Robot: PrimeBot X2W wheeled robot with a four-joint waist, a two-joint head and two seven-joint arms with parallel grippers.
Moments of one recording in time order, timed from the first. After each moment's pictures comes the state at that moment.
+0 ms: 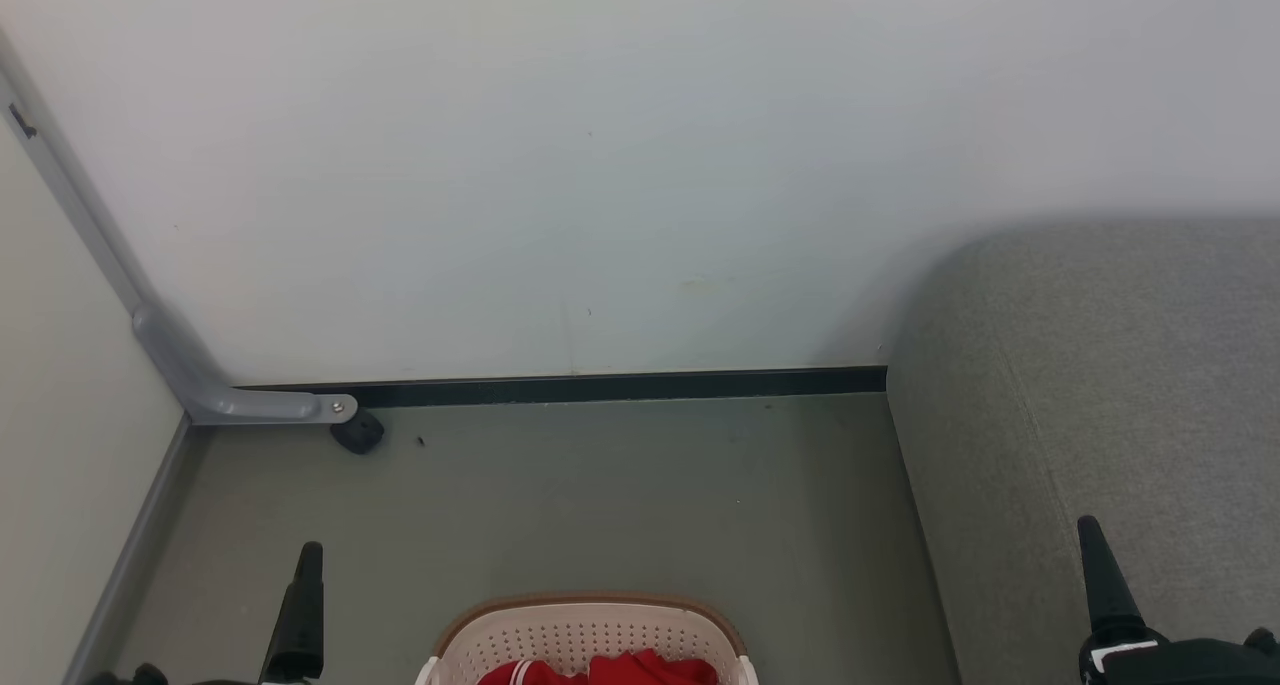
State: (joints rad) left arm -0.08 0.10 -0.05 0.31 -1.35 -0.12 -0.07; right arm -0.12 -0.15 0.07 0.36 1.33 0.10 -0.07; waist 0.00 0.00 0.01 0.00
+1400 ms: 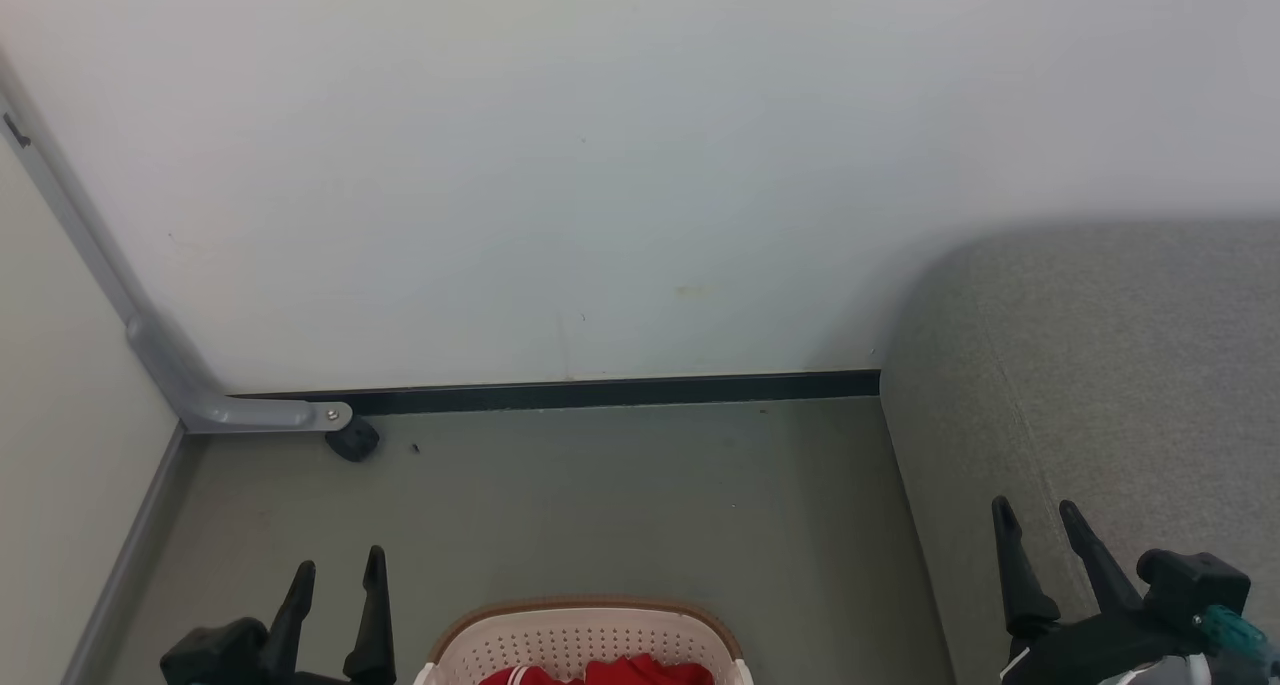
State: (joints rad) left arm -0.11 0.14 -0.18 0.35 -0.59 0.03 -0.20; right arm -0.20 -0.26 0.31 0.39 0.58 -0.05 -0.20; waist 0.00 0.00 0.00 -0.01
